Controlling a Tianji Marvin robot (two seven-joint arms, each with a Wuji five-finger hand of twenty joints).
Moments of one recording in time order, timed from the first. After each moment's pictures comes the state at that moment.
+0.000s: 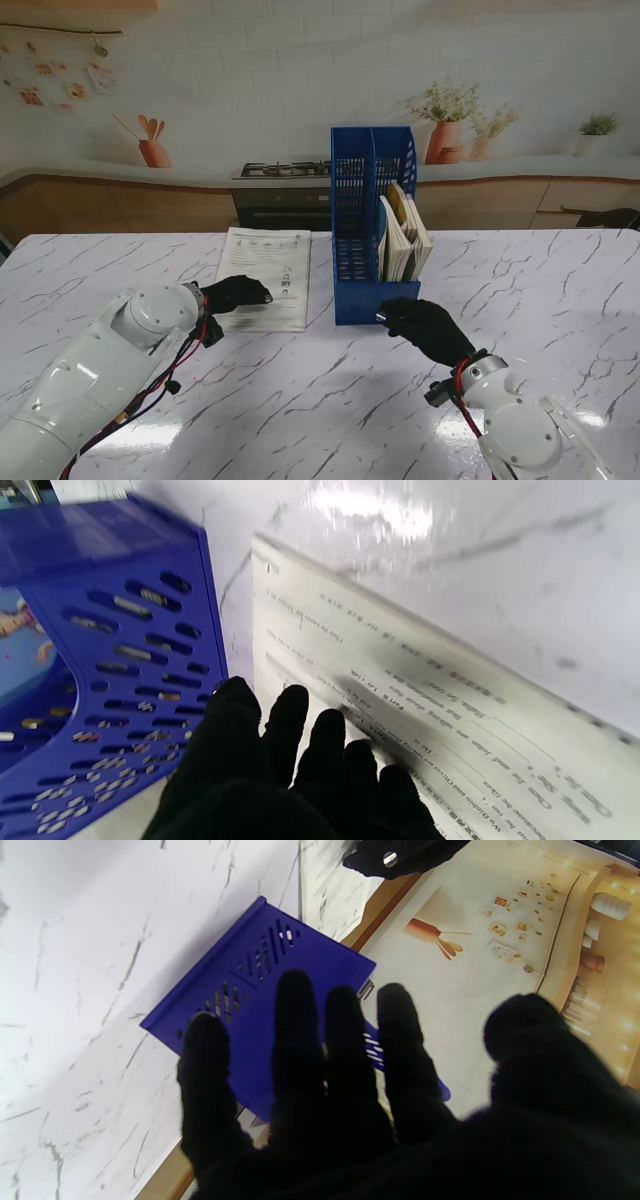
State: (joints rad) left arm 1.15 -1.09 -1.04 -1.18 0.13 0.16 -0.45; right arm -1.81 -1.13 1.34 -1.81 -0.22 -0.08 0.03; left_hand 1.16 0.05 -0.02 -0.06 0.48 0.33 0.48 0.34 0.45 0.28 0.26 0.24 0.14 0.12 0.27 0.25 -0.05 -0.02 0.26 0.16; right_hand 0.63 -0.20 0.34 -0.08 0.71 0.06 0.44 0.76 0.77 0.11 0.51 0.55 0.85 0.11 0.49 0.50 0.31 0.59 1.21 0.68
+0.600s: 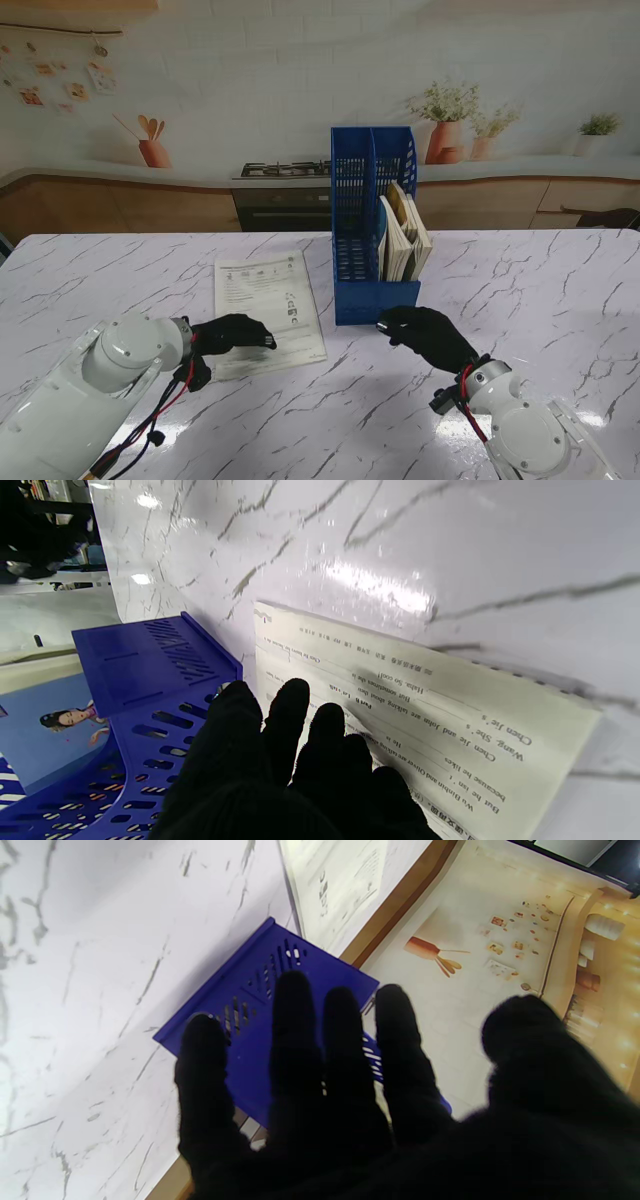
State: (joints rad) left arm 1.43 -1.02 -1.20 -1.53 0.11 0.29 -0.64; right arm -1.84 -1.11 1.36 -1.82 -0.22 -0.09 0.09; left_hand 1.19 0.07 -0.04 -0.06 0.53 0.34 0.49 0.36 0.50 0.28 0.26 0.24 0.17 0.10 0.33 0.27 -0.05 -0.06 0.26 0.16; right_hand 0.63 -0.20 0.34 -0.08 0.71 0.06 0.44 0.76 0.77 0.11 0.51 0.54 0.85 0.11 0.49 0.50 0.31 0.59 1.20 0.67
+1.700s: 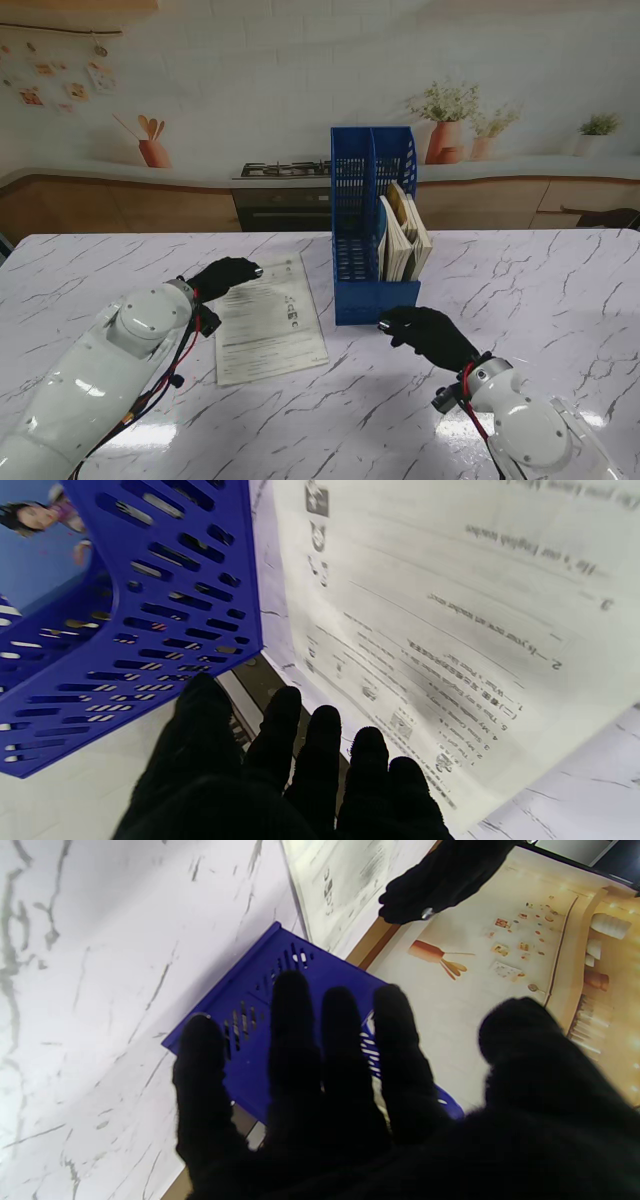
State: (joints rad) left arm 1.21 -1.12 -1.14 -1.21 0.10 0.10 -0.25; right arm -1.82 -1.11 1.37 -1.80 -0.19 -0.07 0.12; left_hand 1.00 0.05 0.00 -0.05 0.47 0.25 0.40 0.36 0.46 0.21 0.25 0.24 0.22 0.17 0.27 0.32 -0.03 0.02 0.29 0.20; right_hand 0.63 -0.18 0.33 -0.08 0.71 0.06 0.44 0.76 0.77 0.11 0.51 0.54 0.85 0.11 0.49 0.50 0.30 0.59 1.20 0.66
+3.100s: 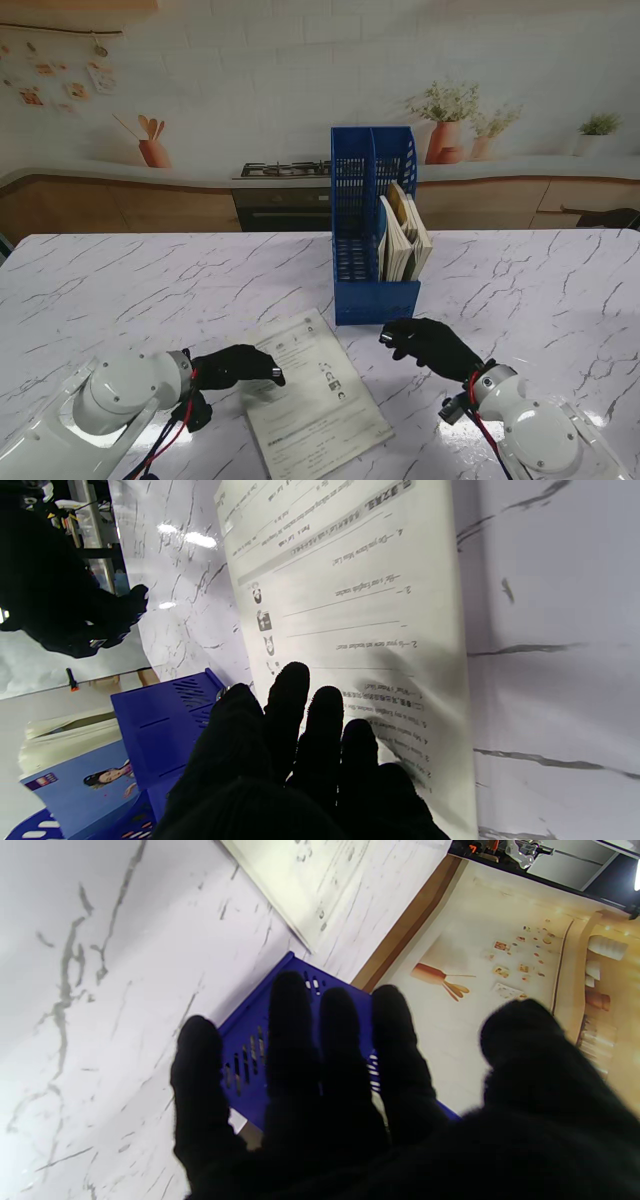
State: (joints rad) left arm 1.63 -1.00 -1.26 -1.72 0.12 0.26 -0.63; right arm -1.84 -1.09 1.39 -1.79 -0.16 -0.09 0.20; left_hand 1.18 0.10 -0.04 -0.06 0.63 0.28 0.51 0.36 0.61 0.22 0.27 0.24 0.26 0.12 0.36 0.28 -0.02 -0.06 0.24 0.15; right_hand 0.63 -0.17 0.29 -0.08 0.71 0.06 0.43 0.76 0.77 0.11 0.51 0.54 0.85 0.11 0.49 0.50 0.29 0.59 1.19 0.64
